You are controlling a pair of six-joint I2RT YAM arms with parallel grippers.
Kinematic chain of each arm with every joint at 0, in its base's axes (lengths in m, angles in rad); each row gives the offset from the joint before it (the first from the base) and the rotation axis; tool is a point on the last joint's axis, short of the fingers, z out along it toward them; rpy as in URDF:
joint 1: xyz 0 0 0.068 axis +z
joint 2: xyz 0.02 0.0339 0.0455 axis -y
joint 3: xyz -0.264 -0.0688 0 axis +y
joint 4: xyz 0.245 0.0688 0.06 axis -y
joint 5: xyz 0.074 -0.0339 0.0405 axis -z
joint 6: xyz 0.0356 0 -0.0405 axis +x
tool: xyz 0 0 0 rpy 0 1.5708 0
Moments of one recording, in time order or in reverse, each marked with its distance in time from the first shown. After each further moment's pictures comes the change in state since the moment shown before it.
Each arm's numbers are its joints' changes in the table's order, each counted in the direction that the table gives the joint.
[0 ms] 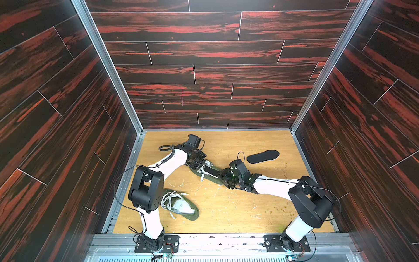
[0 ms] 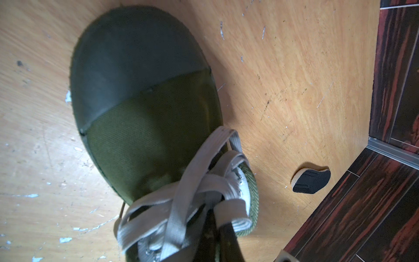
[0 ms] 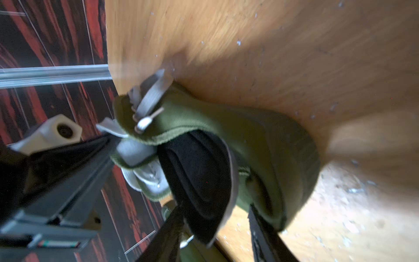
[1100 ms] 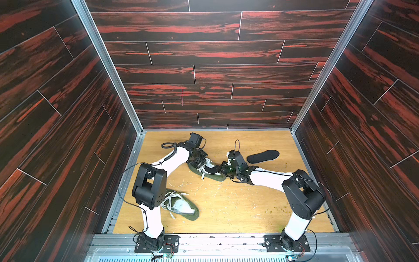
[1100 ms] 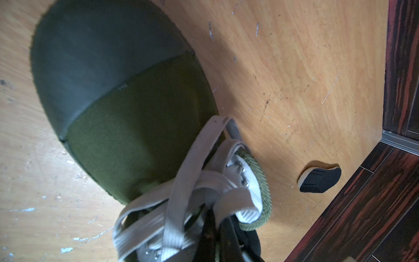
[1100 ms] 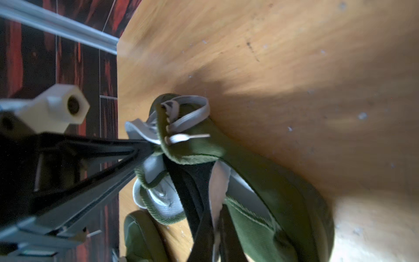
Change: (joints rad) left arm -0.010 -0.055 -0.072 -0.045 0.002 0.055; right arm -0.050 -0.107 -0.178 -0.045 -0.005 -0.492
